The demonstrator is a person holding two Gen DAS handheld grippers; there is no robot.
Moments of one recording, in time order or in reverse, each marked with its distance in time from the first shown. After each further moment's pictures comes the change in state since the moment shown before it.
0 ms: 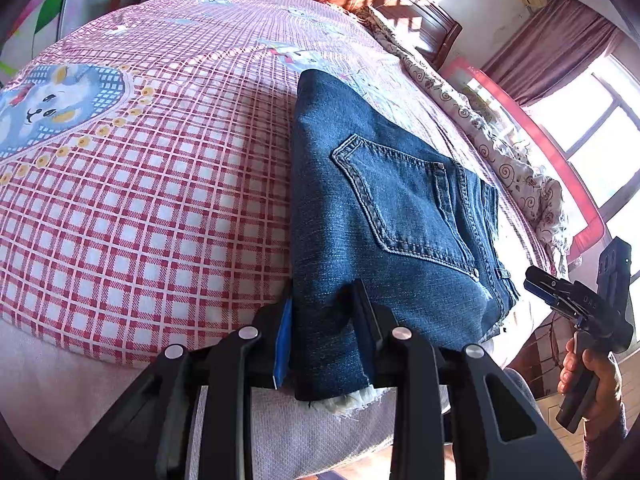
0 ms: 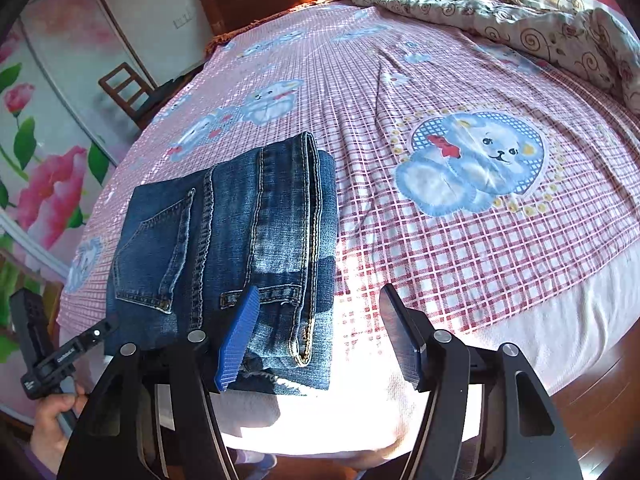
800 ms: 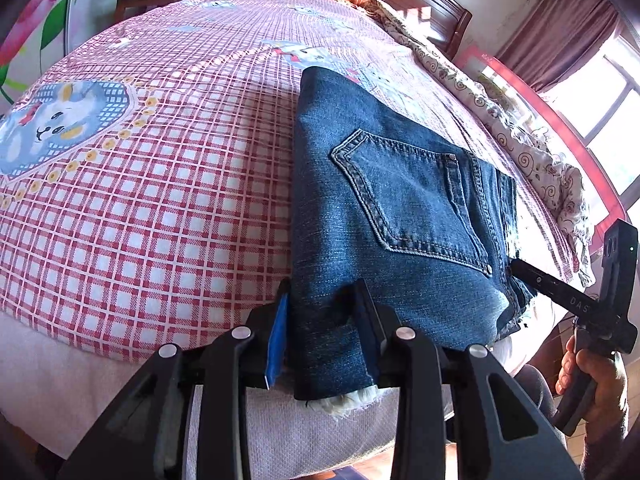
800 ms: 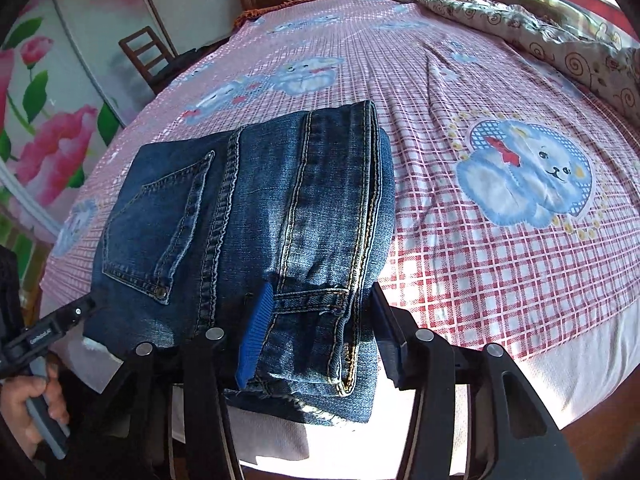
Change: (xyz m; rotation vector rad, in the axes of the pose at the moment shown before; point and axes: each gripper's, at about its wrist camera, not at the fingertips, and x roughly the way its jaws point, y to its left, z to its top) left arm 0.012 -0.023 0.010 0.028 0.015 0.093; right arm 0.040 0.036 0.001 -0.156 0.043 -0.032
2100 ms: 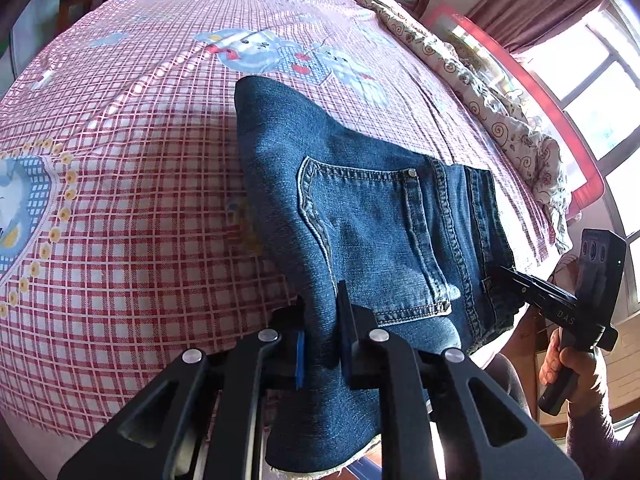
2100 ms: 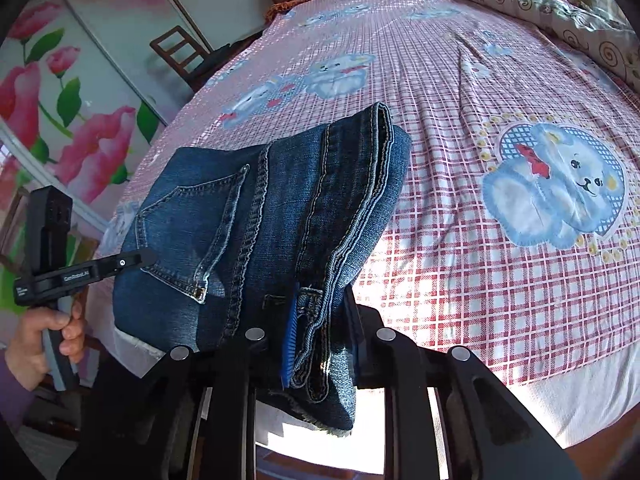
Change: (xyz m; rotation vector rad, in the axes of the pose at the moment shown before) left arm 0.015 -0.021 0.077 0.089 0.160 -0.109; right arm -0.017 -0.015 0.017 -0.007 0.046 0.197
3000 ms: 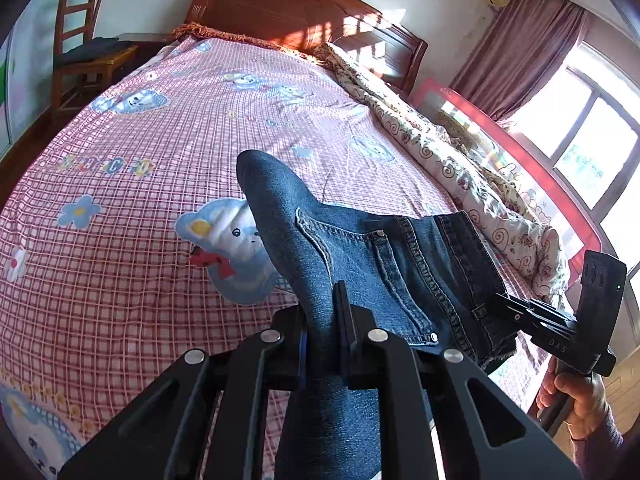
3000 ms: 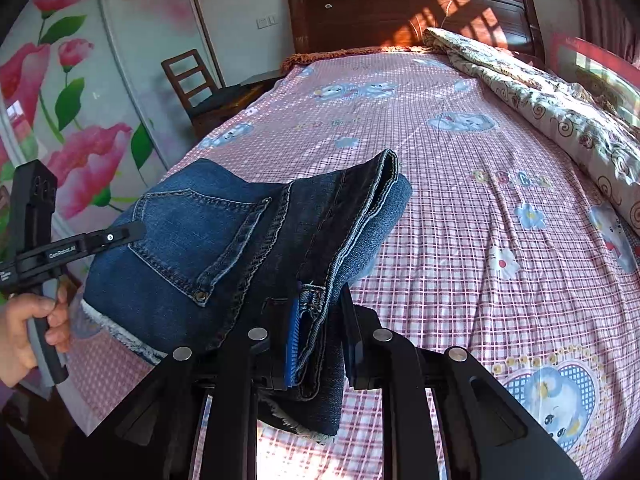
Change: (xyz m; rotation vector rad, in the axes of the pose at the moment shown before) left arm 0.004 0.017 0.169 0.035 -0.276 -0.005; right arm 0.036 0.016 0.179 -0.155 -0.175 -0.086
